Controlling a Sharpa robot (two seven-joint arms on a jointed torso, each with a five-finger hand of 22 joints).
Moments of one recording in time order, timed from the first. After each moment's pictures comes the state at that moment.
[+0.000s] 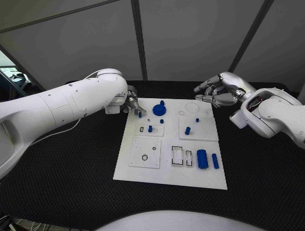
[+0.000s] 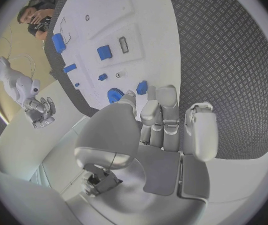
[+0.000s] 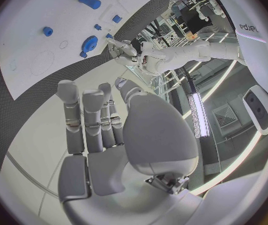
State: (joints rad) left arm 1.30 -0.52 0.00 1.02 -1.14 0.33 -0.54; left_hand 1.21 0.02 -0.02 0.28 0.11 0.92 0.07 0.53 0.64 1.33 0.00 1.20 1.15 1.45 -0.06 0.80 0.96 0.08 1.46 0.05 1.42 1.31; right arm 1.24 -0.83 0.01 1.47 -0.96 -0.30 0.14; right_hand 1.36 -0.10 0.22 0.14 0.35 0.98 0.14 0.14 0.07 1.13 0.06 0.75 0.80 1.43 -0.02 0.92 0.85 0.13 1.15 0.09 0.99 0.94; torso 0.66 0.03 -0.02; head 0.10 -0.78
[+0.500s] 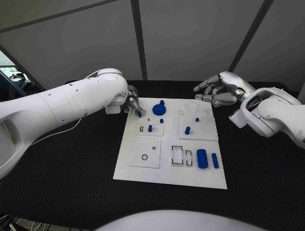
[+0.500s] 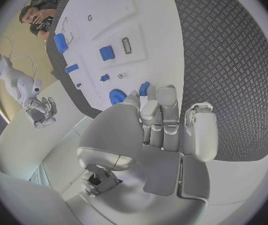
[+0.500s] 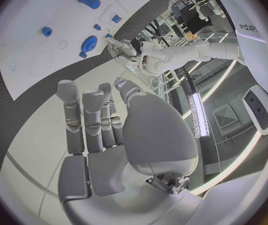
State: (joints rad) left arm 1.30 -0.52 0.00 1.01 -1.13 0.34 -0.53; left_hand 1.28 0.06 -0.01 0.26 0.11 0.92 0.07 0.54 0.64 1.33 0.00 1.20 1.14 1.45 -0.06 0.80 0.96 0.08 1.46 0.05 1.42 1.31; right arm 1.24 -0.83 0.01 1.47 -0.96 -0.30 0.14; right_hand 1.37 -0.10 0.23 0.14 0.35 0.98 0.14 0.14 0.07 1.12 0.05 0.75 0.80 1.43 -0.02 0.92 0.85 0.13 1.15 0.09 0.99 0.94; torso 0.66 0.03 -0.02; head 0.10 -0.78
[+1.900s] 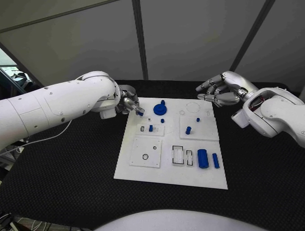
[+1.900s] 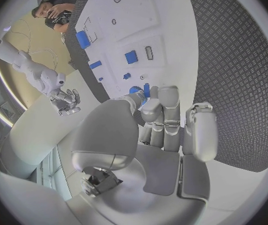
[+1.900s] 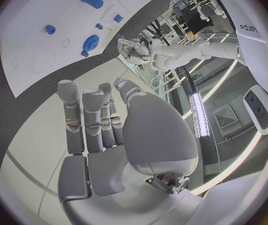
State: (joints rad) left arm 1.29 -0.71 0.00 1.27 -1.03 0.20 -0.44; left_hand 1.29 -0.05 0.47 0.18 0.11 0.89 0.06 0.57 0.69 1.31 -0.01 1.12 1.04 1.45 -0.06 0.80 0.97 0.08 1.47 0.04 1.42 1.31; right arm 1.24 -0.84 0.01 1.46 -0.96 -0.30 0.15; right_hand 1.37 -0.10 0.23 0.14 0.37 0.98 0.14 0.14 0.07 1.12 0.05 0.75 0.79 1.43 -0.02 0.91 0.85 0.13 1.15 0.09 0.99 0.94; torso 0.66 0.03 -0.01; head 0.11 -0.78
